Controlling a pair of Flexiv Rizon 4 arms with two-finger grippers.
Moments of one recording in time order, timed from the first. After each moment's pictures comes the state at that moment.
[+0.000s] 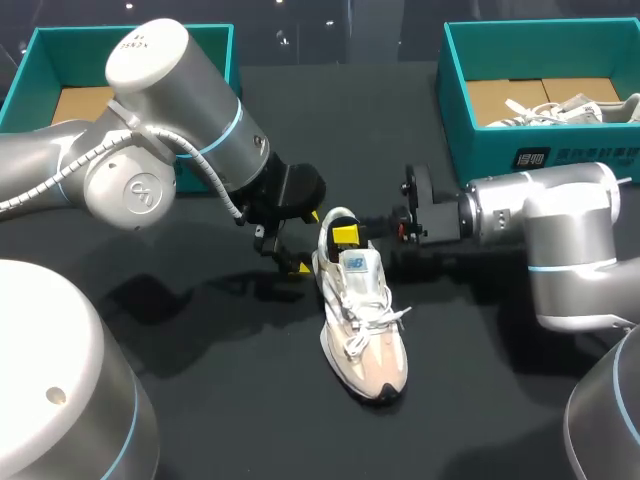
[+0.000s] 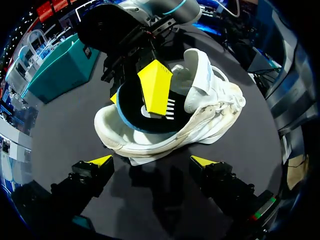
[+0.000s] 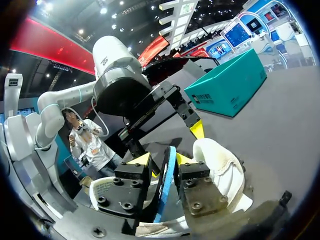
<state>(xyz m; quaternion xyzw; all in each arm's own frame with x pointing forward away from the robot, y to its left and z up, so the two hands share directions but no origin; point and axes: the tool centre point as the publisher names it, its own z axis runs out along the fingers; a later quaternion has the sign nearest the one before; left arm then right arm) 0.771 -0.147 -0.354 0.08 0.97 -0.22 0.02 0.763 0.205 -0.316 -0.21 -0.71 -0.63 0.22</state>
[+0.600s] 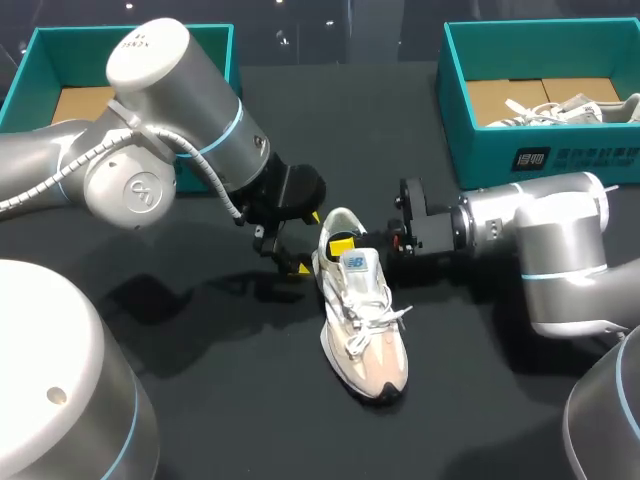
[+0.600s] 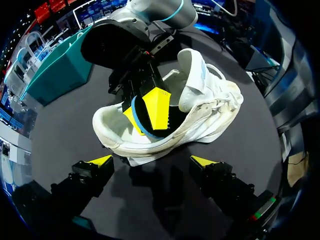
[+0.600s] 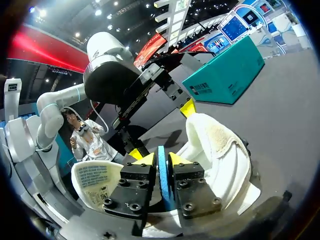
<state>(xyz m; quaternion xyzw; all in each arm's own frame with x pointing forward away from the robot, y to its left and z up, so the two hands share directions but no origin) 0.770 -0.147 -0.353 0.09 0.97 -0.22 0.02 0.756 0.208 -0.341 -0.22 -0.71 -0.62 0.24</state>
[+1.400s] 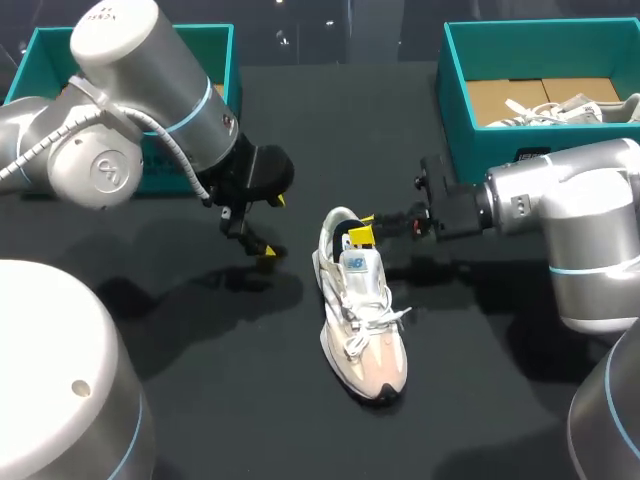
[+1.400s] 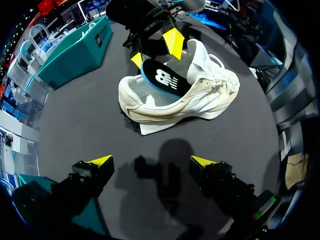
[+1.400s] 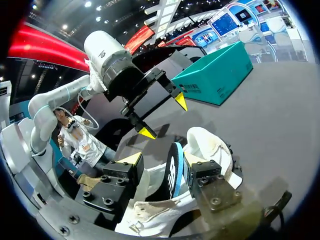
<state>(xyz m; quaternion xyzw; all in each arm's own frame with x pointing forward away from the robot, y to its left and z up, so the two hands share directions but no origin) 0.791 -0.093 -0.333 0.06 0.98 -0.18 0.04 0.759 0.176 -0.313 -0.26 -0.75 -0.57 0.21</state>
